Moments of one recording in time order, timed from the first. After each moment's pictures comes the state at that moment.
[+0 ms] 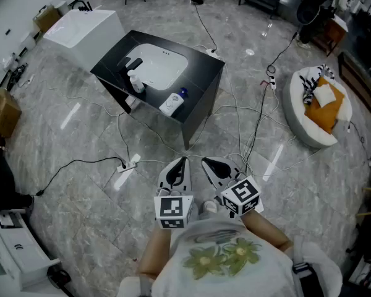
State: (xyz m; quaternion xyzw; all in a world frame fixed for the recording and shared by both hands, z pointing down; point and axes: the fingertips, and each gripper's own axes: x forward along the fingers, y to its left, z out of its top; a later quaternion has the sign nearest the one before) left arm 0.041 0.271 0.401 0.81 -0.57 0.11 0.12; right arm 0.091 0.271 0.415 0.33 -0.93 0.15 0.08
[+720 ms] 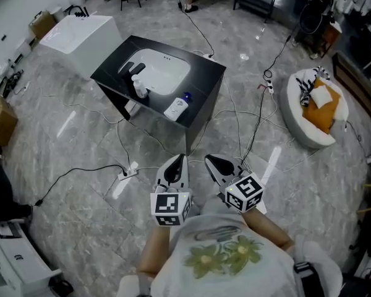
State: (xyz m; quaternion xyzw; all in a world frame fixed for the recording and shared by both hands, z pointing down) left arm -0.013 0.252 0.389 0.82 -0.55 0.06 0.13; right arm 0.051 0.253 0.416 0.35 -0.92 0.15 0.05
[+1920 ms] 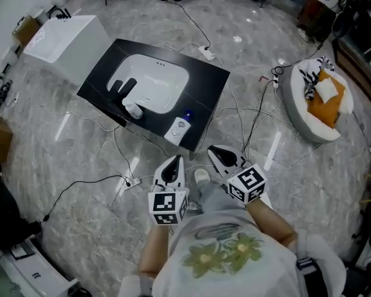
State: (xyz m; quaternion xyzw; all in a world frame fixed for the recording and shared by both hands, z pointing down) left arm -0.048 0.057 0.441 0.82 -0.53 0.12 0.17; right arm 0.039 0.041 0.450 0.38 -0.91 0.16 0.08
